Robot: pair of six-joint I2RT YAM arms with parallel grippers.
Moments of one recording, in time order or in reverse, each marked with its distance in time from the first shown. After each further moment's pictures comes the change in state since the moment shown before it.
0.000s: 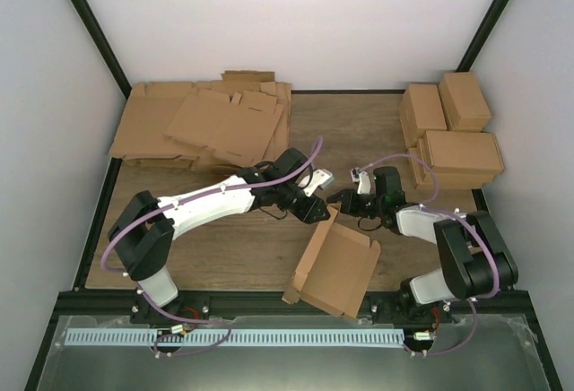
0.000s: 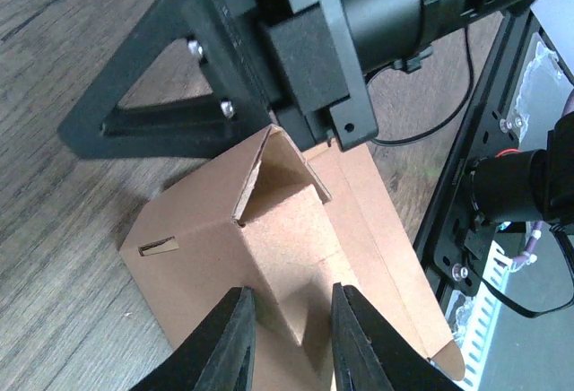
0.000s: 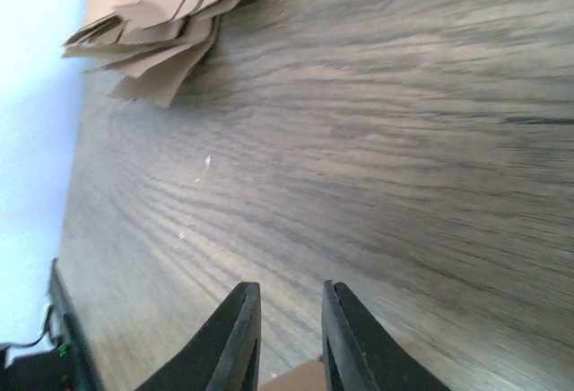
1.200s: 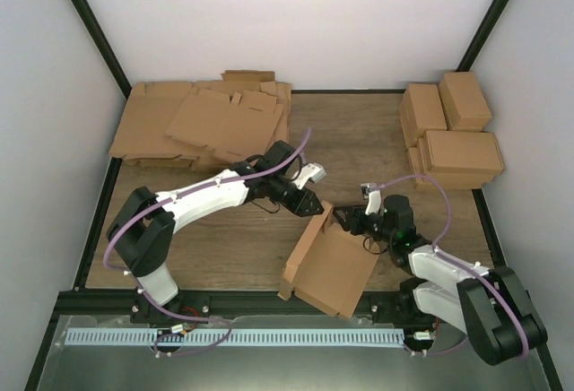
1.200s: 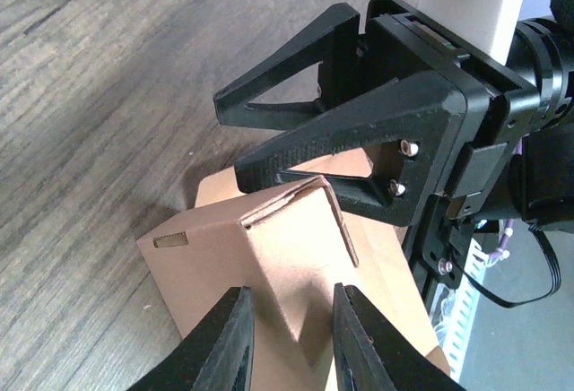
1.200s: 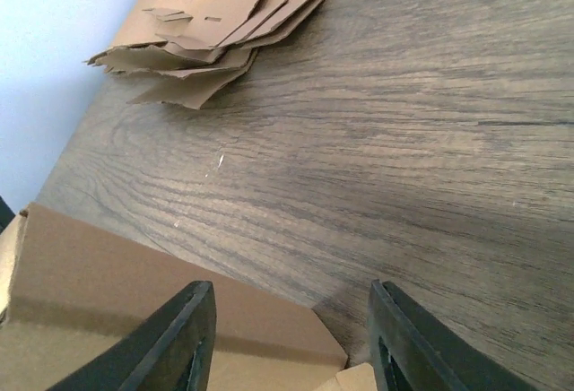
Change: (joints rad) left arm 0.088 0.007 -0.025 0.026 0.117 0.015; right arm 0.061 -0.325 -0.290 0.224 0.118 -0.040
